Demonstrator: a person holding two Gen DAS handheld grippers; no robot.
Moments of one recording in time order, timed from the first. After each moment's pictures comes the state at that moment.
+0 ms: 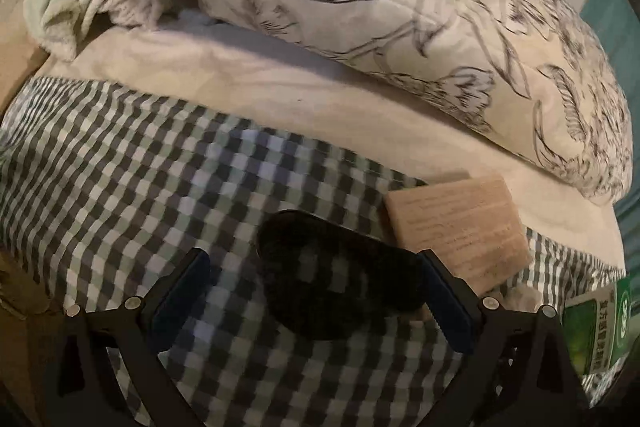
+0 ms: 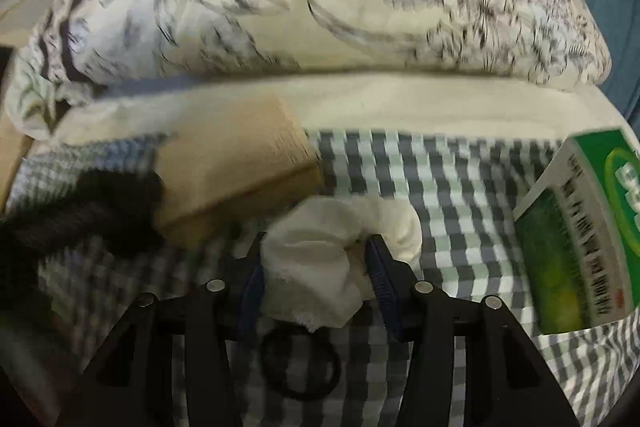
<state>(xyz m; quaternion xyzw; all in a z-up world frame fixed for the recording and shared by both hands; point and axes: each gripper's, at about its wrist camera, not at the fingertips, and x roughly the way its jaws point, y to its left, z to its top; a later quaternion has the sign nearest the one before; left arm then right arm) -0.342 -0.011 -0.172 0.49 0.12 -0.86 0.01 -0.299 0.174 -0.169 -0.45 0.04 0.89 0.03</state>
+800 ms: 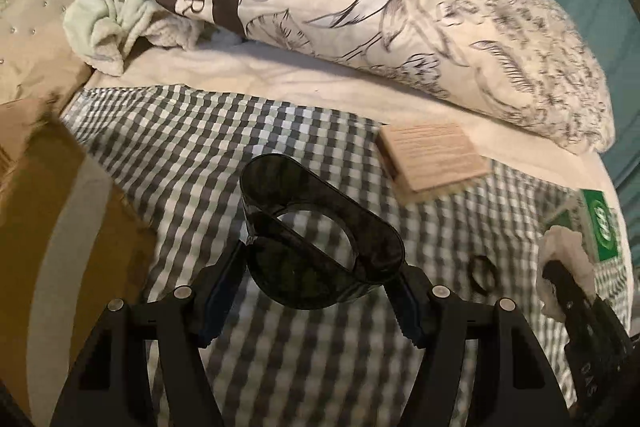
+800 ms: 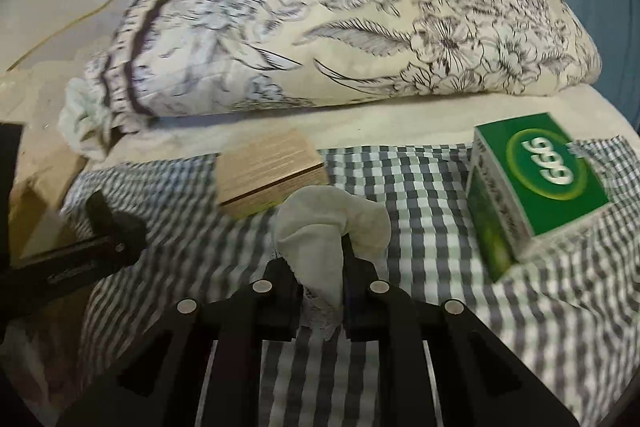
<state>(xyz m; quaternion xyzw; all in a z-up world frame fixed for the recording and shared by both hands) -0.237 -0.014 -0.116 0.48 0.05 -0.88 0.00 -0.201 0.191 -0.103 -0.38 0.07 0.92 -0.03</state>
